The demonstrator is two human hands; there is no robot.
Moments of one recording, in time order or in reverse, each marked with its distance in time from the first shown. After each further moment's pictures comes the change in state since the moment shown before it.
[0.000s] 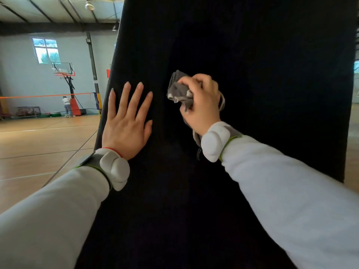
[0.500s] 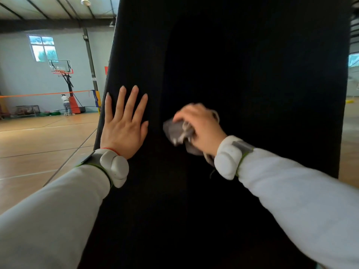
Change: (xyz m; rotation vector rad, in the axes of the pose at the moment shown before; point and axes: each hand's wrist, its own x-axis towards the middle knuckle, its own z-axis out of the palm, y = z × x) left_hand -0.018 0.001 -0.001 -0.013 -0.065 -0.018; right_hand -0.051 0.016 -0.018 0.114 -0.291 -0.270
